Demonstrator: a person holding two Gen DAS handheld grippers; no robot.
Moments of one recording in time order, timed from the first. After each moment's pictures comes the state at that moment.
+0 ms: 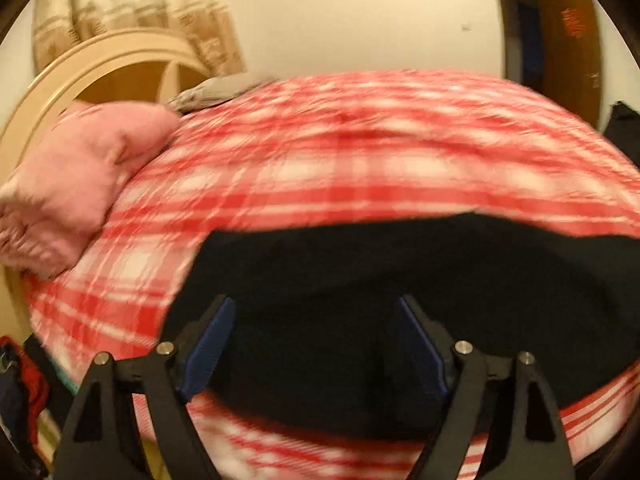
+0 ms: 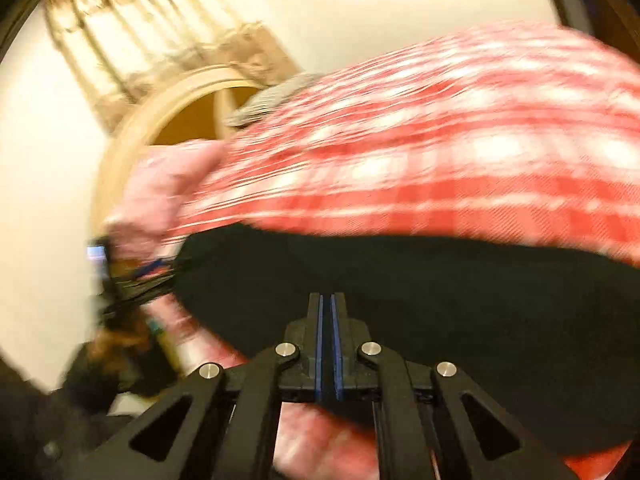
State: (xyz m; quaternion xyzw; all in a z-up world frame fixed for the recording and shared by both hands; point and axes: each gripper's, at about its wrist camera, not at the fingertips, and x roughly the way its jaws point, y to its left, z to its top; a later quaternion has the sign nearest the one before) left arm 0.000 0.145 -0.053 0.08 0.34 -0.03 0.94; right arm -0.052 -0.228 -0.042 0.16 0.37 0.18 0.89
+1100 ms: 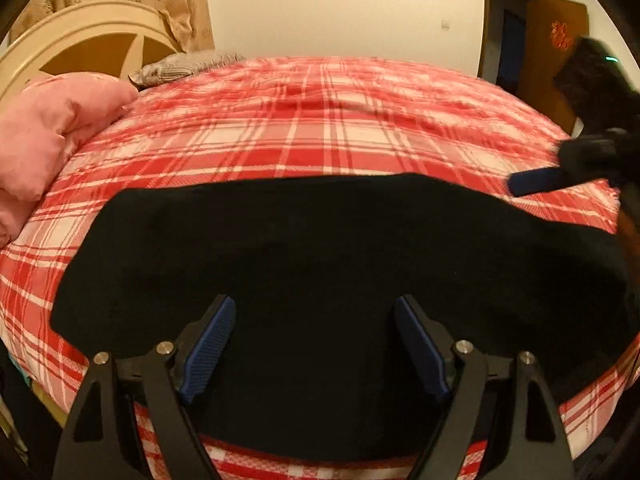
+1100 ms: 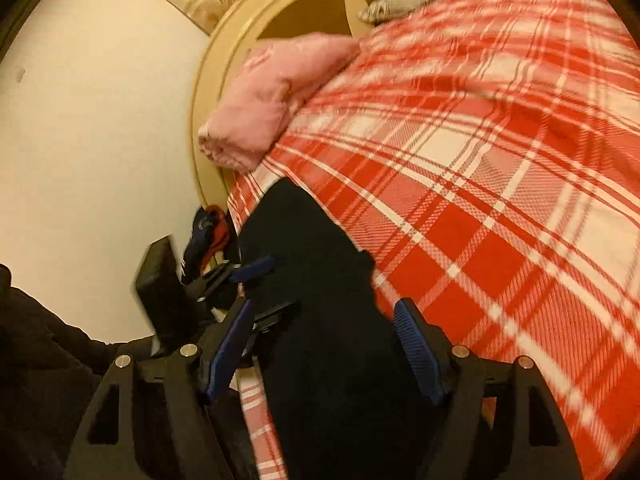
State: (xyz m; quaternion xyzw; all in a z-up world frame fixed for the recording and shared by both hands) left arm 0.003 0.119 -0.095 0.03 0.37 -0.08 0.93; right arm 0.126 -0.097 -0.062 0.11 0.48 0.49 0.72
